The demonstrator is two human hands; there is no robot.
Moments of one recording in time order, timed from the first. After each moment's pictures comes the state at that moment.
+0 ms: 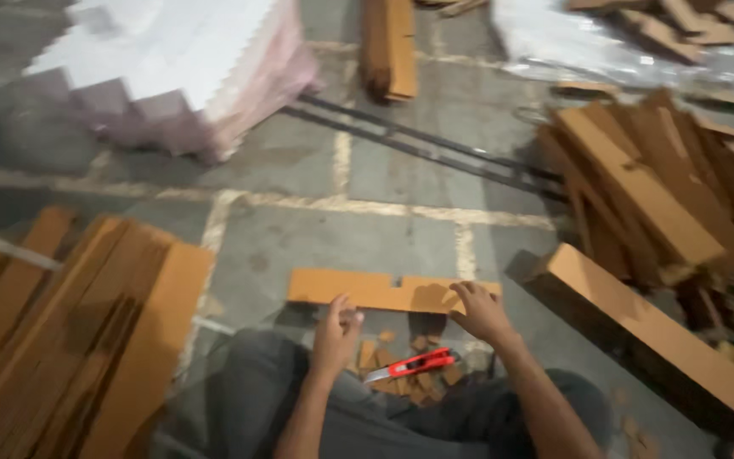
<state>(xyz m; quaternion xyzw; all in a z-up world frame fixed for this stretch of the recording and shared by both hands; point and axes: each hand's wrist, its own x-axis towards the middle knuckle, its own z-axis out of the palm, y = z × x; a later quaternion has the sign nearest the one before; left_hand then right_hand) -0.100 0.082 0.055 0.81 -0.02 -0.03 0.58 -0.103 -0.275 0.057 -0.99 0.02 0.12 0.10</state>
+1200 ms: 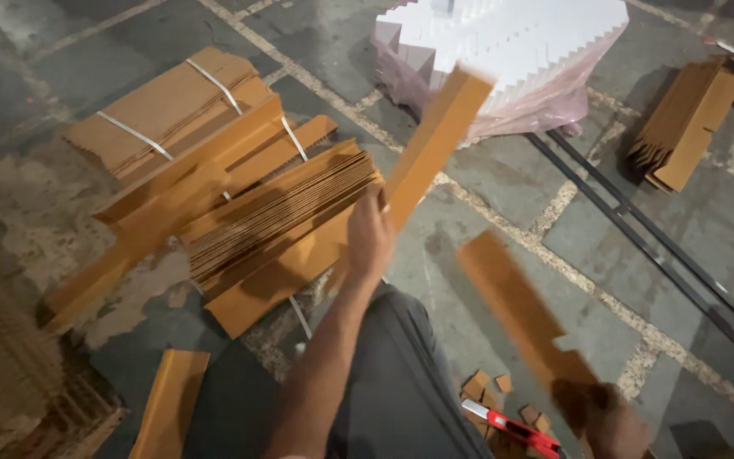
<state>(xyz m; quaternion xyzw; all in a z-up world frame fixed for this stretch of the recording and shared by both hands) -0.059 0.313 0.190 0.82 0.11 0.43 0.36 -0.096 -0.219 0.072 -1.00 0.06 0.03 0.07</state>
